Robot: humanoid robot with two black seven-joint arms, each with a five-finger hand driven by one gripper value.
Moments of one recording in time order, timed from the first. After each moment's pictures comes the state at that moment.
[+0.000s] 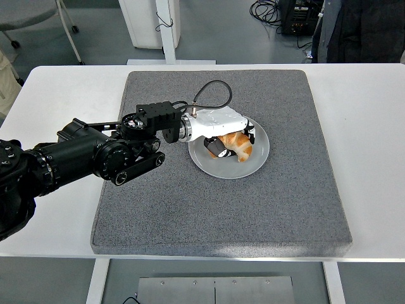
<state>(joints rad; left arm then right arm) -1.21 0.01 0.11 -0.69 1.42 0.14 -0.35 -0.10 0.00 -0.01 0.15 -0.10 -0.03 0.24</state>
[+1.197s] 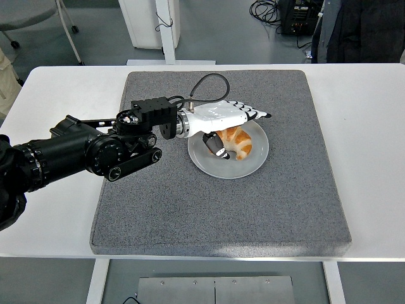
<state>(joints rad) -1.25 0.08 0.09 -0.79 1.37 0.14 -0.34 -0.10 0.00 -0.01 0.15 -0.10 -0.03 0.24</state>
